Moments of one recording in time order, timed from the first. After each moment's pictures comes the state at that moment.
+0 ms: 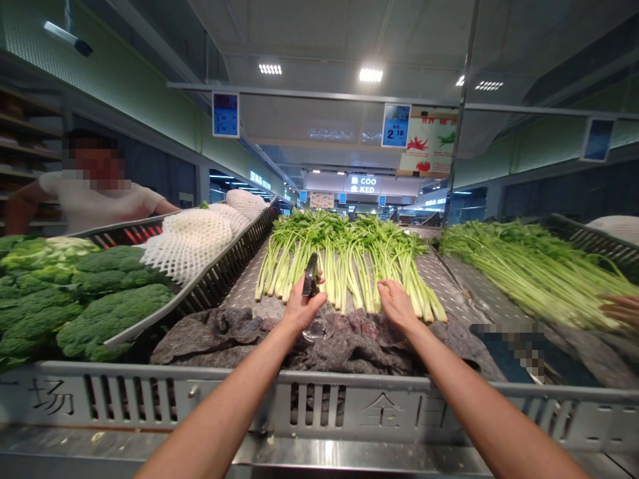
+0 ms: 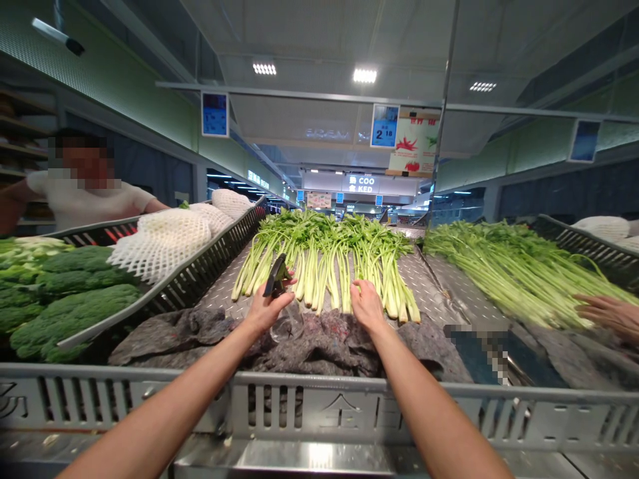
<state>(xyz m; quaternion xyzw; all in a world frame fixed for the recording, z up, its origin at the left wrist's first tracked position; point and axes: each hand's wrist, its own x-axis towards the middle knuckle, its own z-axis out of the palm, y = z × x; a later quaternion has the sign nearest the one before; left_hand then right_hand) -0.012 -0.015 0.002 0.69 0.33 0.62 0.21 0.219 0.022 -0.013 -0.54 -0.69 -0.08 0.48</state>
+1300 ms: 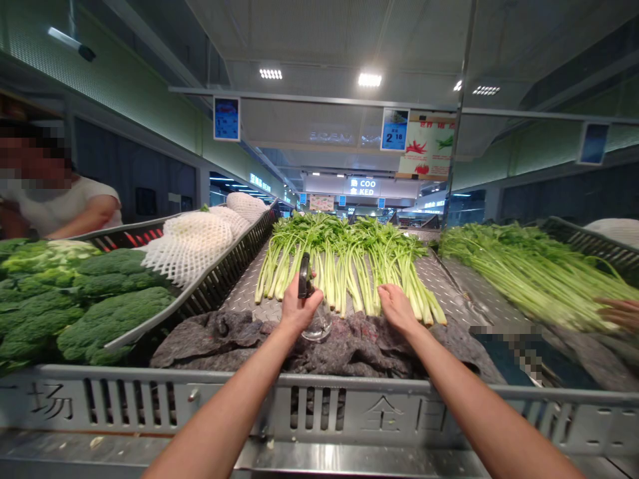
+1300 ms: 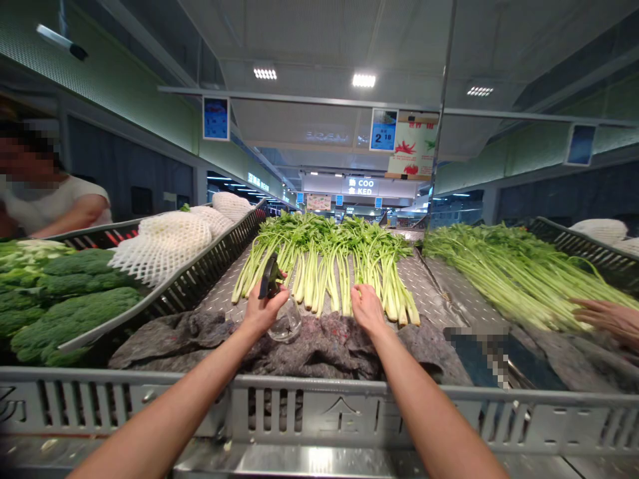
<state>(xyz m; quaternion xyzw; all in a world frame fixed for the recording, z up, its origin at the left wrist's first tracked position) -0.013 -0.024 0.009 0.65 0.40 0.64 0.11 0.221 0.023 -0.014 -0.54 -0.69 -0.08 0.46</state>
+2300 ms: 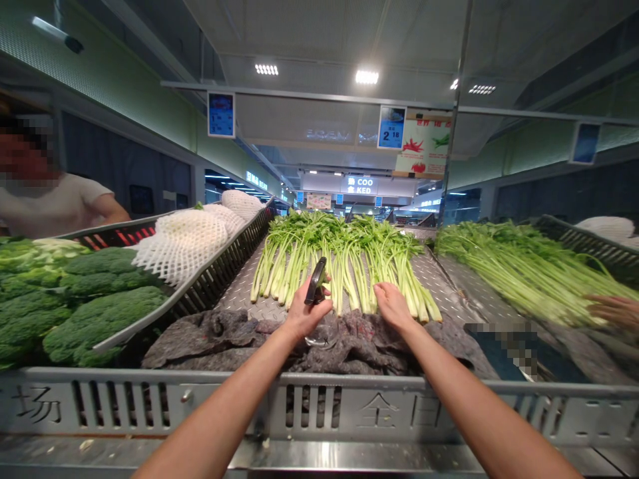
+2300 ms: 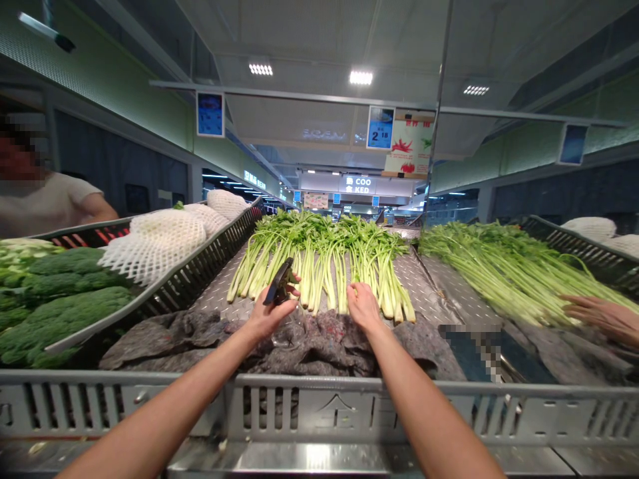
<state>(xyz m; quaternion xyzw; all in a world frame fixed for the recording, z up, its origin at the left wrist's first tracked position) -0.001 -0.034 0.009 0.73 0.34 0.56 0.19 0.219 0.021 -0.011 -0.57 -0.70 -0.06 0.44</state>
